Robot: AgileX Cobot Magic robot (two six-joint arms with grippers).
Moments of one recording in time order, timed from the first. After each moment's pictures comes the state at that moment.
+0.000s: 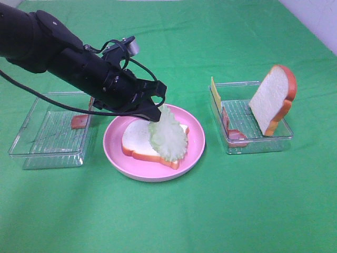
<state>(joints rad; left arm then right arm) -0.45 2.00 -1.26 -1.00 0.56 0.65 -0.06 0.00 -0.51 0.15 1.07 -0.16</state>
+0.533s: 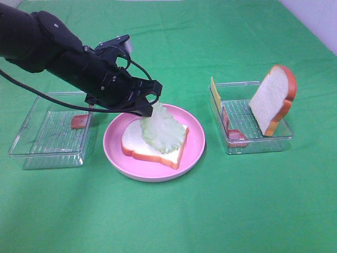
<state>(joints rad) -0.45 2.00 -1.26 -0.89 0.46 0.51 -0.06 0.00 -0.51 0.15 1.07 -0.16</state>
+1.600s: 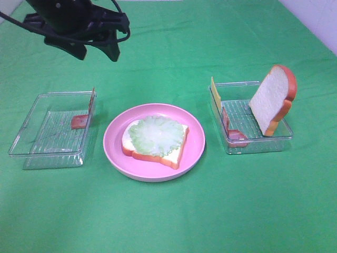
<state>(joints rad) -0.45 1.81 -1.56 -0.04 0.87 -0.21 -0.06 0.00 -0.51 0.15 1.07 -0.16</state>
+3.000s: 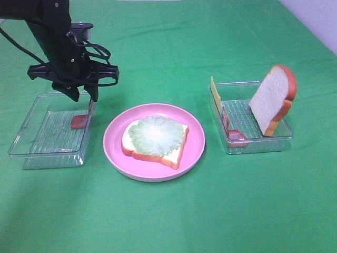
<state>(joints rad) -0.36 2.10 -1.59 0.06 0.81 -0.39 -0.06 0.00 -0.51 0.15 1.07 -0.16</state>
